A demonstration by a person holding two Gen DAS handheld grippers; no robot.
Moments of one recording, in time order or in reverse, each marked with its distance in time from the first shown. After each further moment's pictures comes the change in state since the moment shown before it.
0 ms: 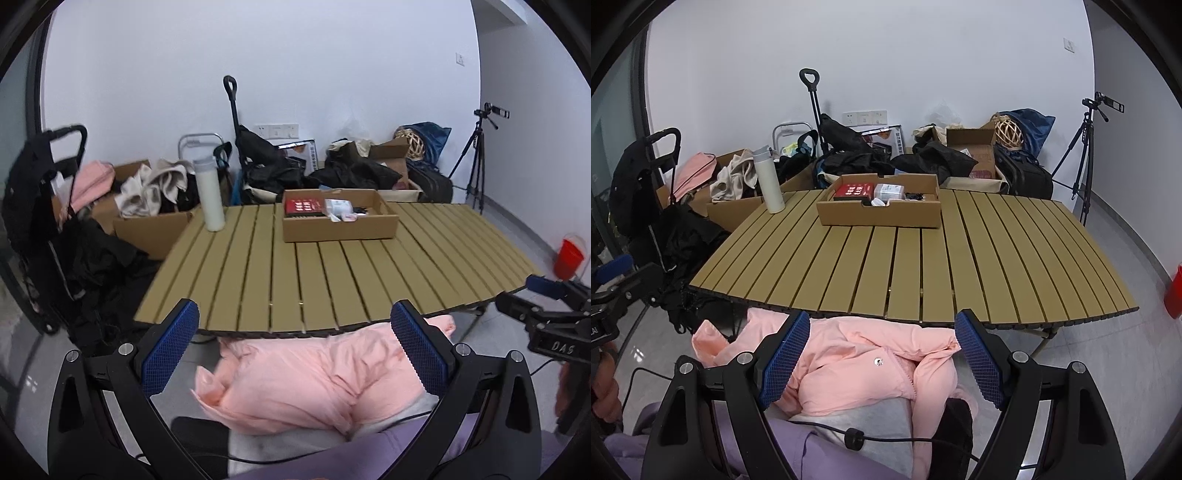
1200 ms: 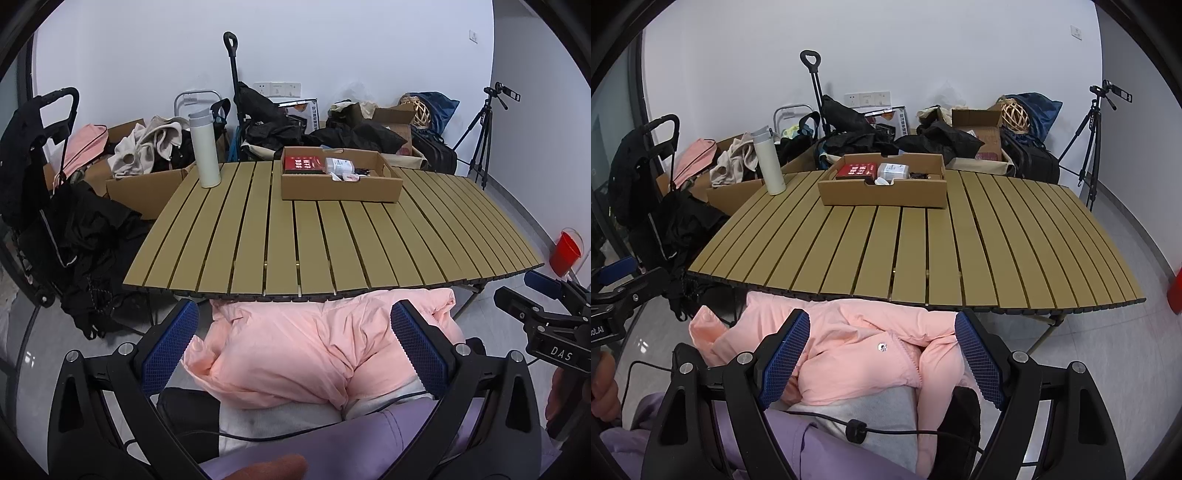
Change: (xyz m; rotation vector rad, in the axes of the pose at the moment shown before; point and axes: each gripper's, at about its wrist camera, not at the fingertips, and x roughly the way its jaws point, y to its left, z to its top) left arm 0.029 0.007 -0.009 -0.046 0.169 -0.028; right arm 0.017 0.001 -0.009 -0.010 0.070 0.015
